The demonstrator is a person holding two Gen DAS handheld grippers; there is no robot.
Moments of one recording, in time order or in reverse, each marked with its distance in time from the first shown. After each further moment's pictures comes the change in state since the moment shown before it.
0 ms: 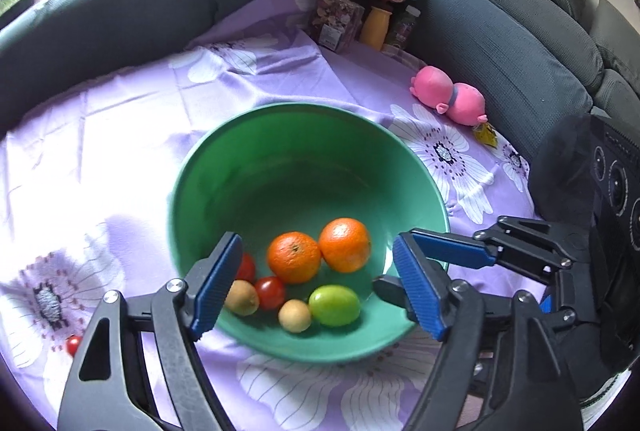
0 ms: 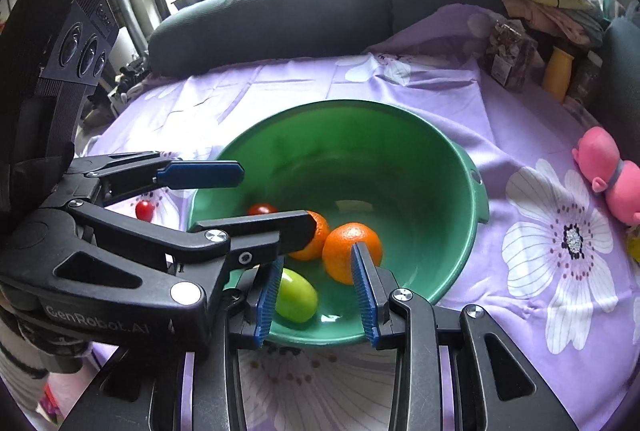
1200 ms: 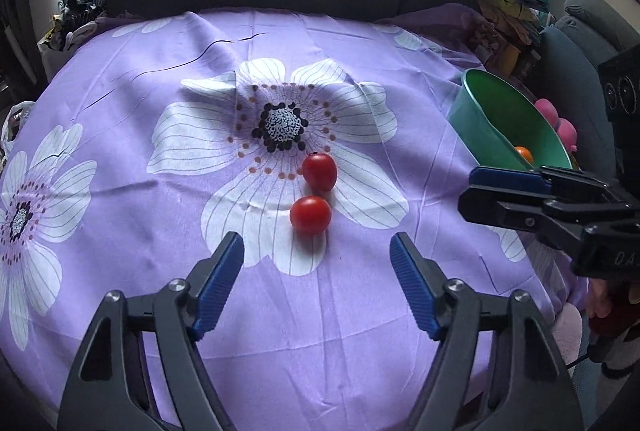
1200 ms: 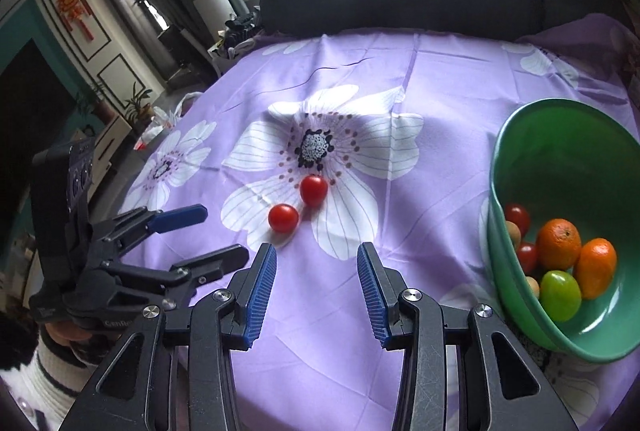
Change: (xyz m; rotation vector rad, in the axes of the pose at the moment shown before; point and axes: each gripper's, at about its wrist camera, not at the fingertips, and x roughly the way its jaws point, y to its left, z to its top) left arm -0.095 0.152 -0.143 -0.306 -0.028 0.254; right arm 0.049 0.148 0.006 -0.107 0.115 0.319
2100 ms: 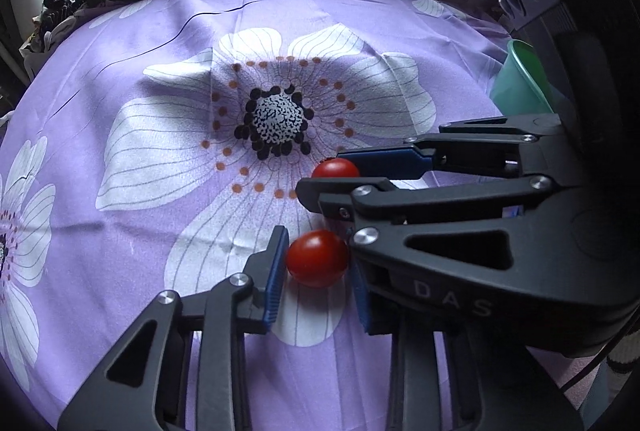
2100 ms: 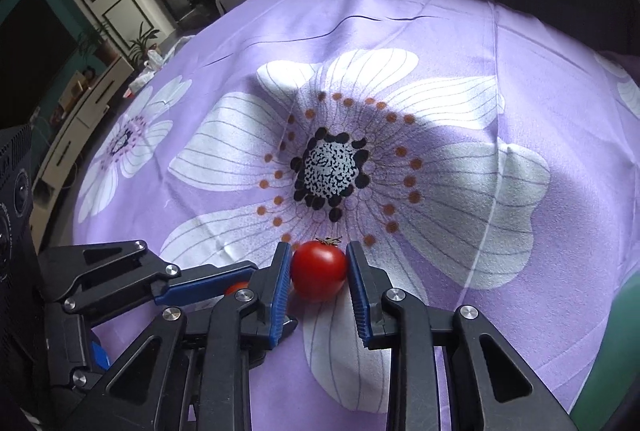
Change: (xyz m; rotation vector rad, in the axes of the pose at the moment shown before) left arm 0.057 0.005 0.018 0.033 0.101 0.060; right arm 0.125 0.007 0.050 -0.156 0.182 0.015
